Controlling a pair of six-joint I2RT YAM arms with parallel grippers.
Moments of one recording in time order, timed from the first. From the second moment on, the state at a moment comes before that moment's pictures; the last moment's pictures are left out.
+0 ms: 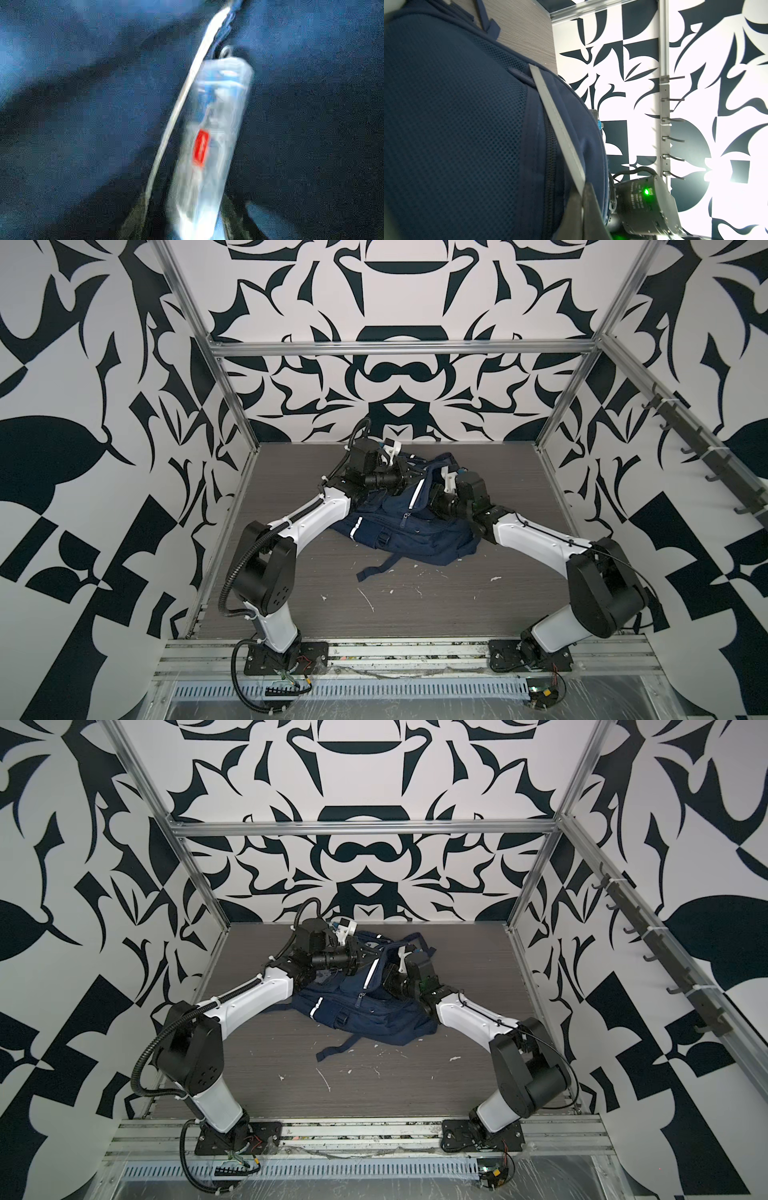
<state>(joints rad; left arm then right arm) -0.57 1.73 1.33 0.12 0.74 -1.15 0.49 1.52 0.94 0.10 -0.34 1.01</state>
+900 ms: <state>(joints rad) -0.58 1.73 1.20 0.19 0.84 -1.07 0.49 1.07 0.74 -0.15 -0.20 0.86</state>
